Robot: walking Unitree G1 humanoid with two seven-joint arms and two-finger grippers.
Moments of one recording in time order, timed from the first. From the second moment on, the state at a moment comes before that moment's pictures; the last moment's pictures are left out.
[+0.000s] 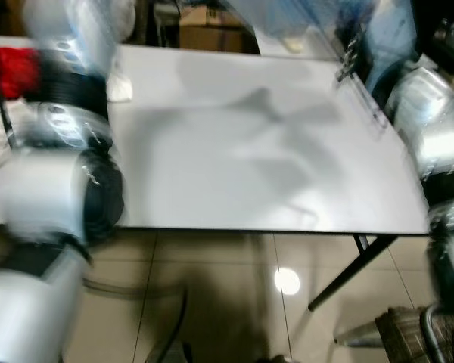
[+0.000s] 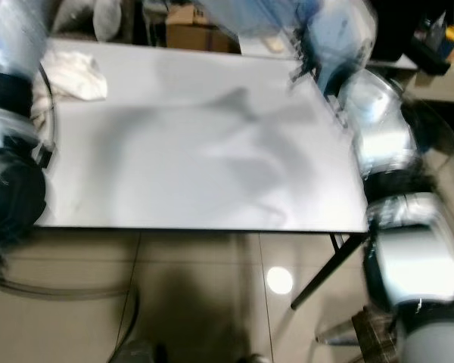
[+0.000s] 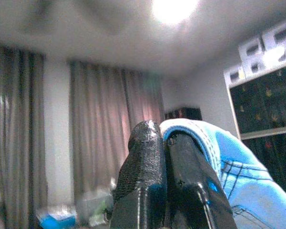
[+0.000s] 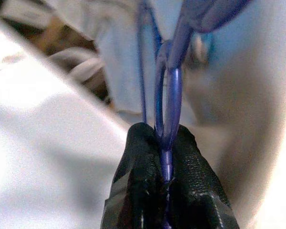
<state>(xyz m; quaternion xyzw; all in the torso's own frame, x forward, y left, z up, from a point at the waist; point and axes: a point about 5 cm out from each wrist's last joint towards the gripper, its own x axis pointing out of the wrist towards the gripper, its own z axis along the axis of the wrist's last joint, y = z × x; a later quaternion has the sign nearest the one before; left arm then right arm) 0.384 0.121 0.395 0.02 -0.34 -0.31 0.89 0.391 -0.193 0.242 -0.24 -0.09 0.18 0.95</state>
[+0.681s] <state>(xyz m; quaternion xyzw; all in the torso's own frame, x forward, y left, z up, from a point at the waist) 0.398 0.140 0.191 0.22 -0.07 -0.22 0.95 0.251 -0.174 0.153 -0.21 0.07 0.46 0.86</state>
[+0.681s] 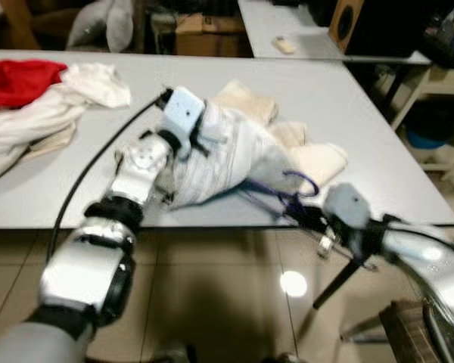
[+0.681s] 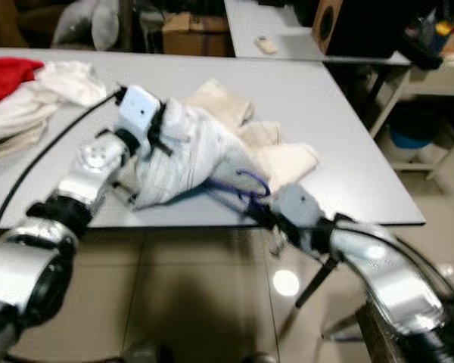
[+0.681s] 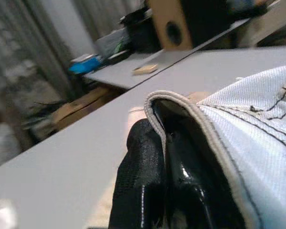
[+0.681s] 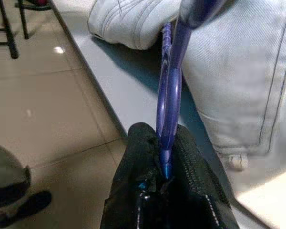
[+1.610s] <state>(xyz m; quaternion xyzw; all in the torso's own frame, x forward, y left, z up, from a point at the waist) 0.410 0.123 0.321 0.06 -0.27 -0.20 0.94 0.321 -0.209 0.204 -0.27 -0.04 0.10 0.96</state>
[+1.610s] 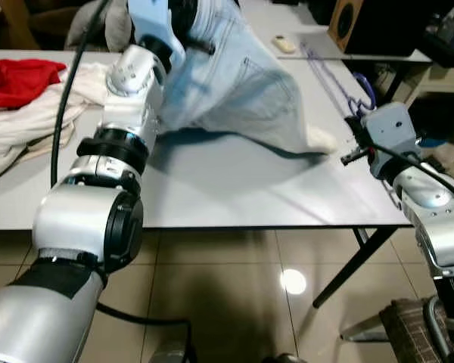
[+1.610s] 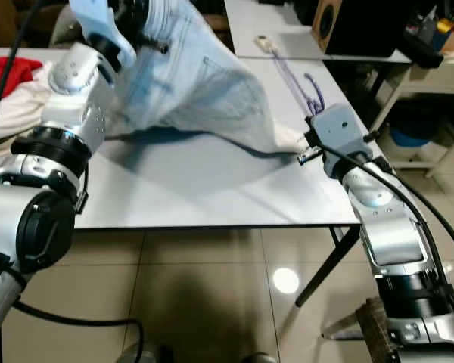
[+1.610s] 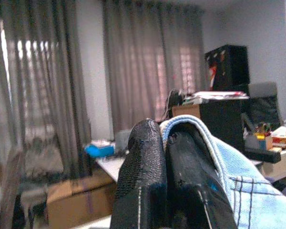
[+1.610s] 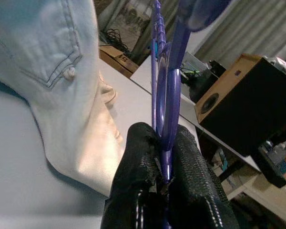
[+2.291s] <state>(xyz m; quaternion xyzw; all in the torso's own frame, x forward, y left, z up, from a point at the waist) 0.368 0.173 0.156 0.27 -0.01 -0.37 0.89 0.286 -0.213 0.194 -0.18 -0.02 0.18 0.97</state>
